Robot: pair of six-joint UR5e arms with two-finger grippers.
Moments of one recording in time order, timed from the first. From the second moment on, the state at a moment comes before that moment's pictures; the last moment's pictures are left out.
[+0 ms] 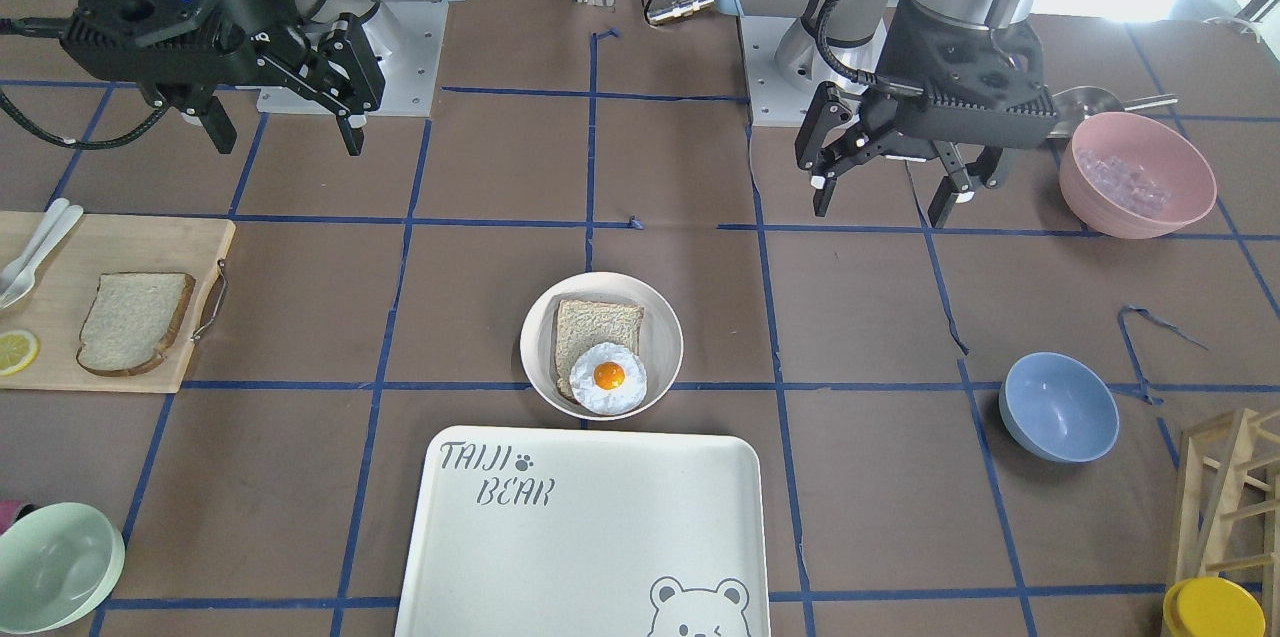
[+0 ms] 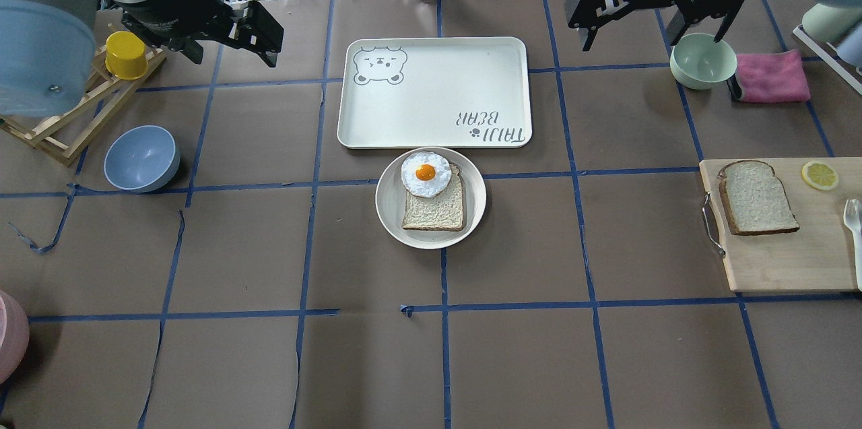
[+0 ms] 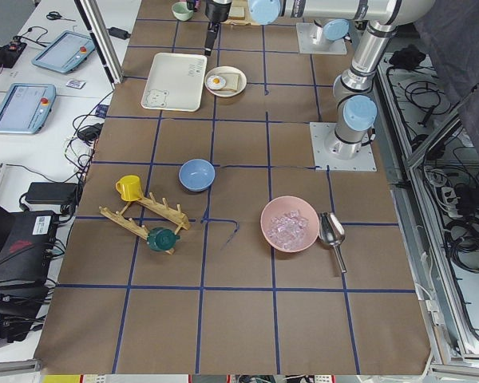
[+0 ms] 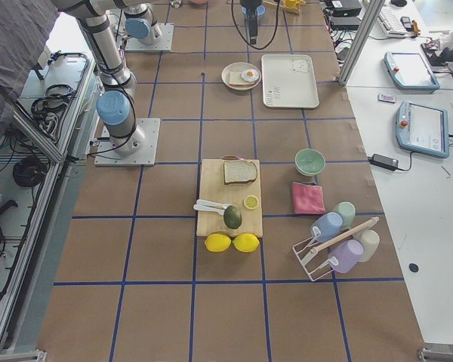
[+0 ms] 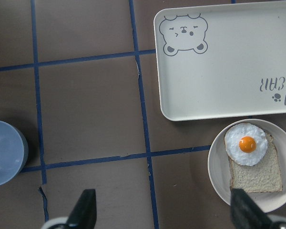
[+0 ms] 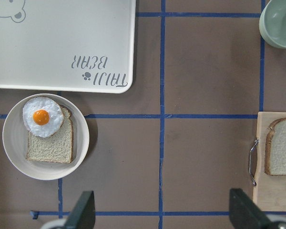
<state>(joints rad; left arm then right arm) -1.58 -1.56 -1.58 -1.33 1.56 0.09 1.63 -1.54 1.40 -1.53 -1.58 0.05</state>
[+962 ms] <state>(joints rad) -1.58 -1.58 -1.58 -1.33 1.55 0.10 1.63 -1.54 1.42 -1.53 -1.53 0.03</state>
